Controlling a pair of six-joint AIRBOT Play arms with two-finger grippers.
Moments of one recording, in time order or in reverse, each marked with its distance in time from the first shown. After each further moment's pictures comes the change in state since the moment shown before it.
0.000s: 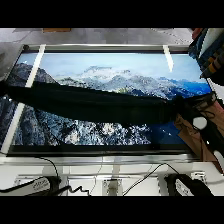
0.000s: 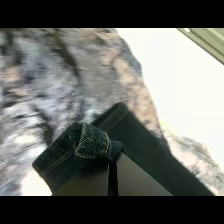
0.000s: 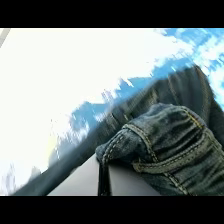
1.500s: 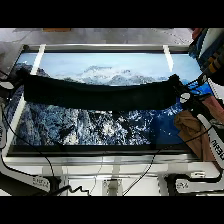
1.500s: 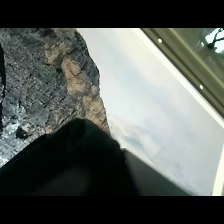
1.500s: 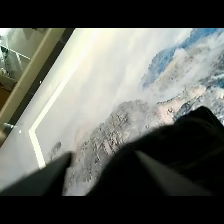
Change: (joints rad) left arm -0.156 -0.354 0.305 0.019 0.139 -0.264; right arm 0.021 -0.483 0.404 0.006 -0.245 0.032
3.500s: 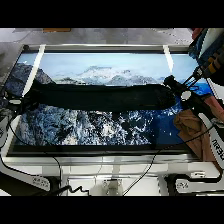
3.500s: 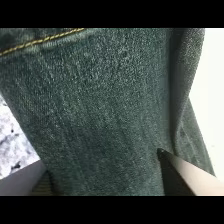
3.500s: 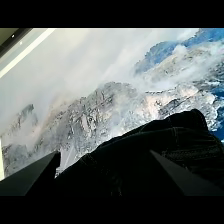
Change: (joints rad) left arm 0.043 -0.028 -0.309 -0.211 -0.105 -0.054; right arm -0.004 0.006 0.033 -0.044 0.136 -0.237
